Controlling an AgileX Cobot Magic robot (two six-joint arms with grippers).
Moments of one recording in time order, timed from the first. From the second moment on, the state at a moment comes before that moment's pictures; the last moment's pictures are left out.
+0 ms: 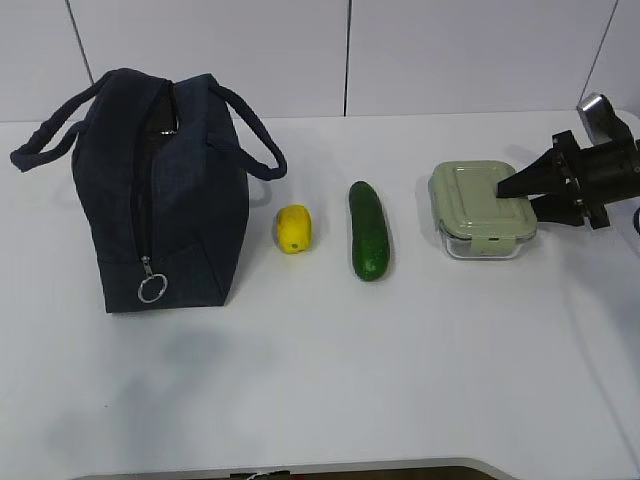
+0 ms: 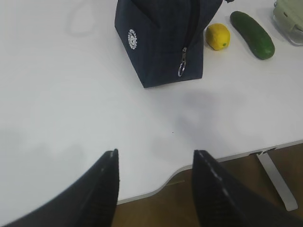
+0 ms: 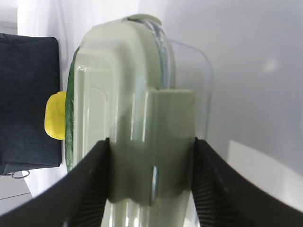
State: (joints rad) left arm 0.04 0.01 -0.51 -0.30 1.10 0.16; right arm -0.31 2.30 -1.63 1.12 1.19 -0.83
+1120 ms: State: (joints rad) left arm 0.04 0.01 -0.51 -0.30 1.10 0.16; right arm -0.31 2.30 -1.63 1.18 1.16 -0.78
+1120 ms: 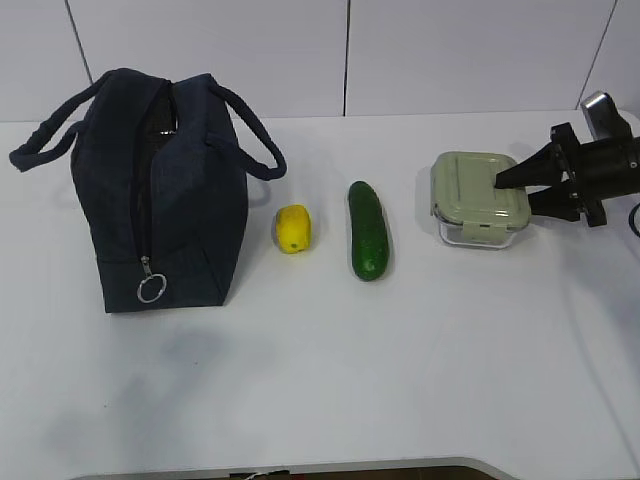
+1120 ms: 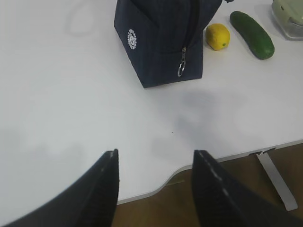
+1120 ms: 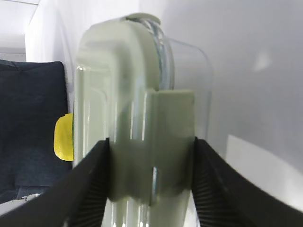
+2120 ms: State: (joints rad) left arm 0.04 0.28 -0.66 -0.30 1.03 0.16; right arm -0.25 2.19 -1.63 1.27 1.16 -0.74
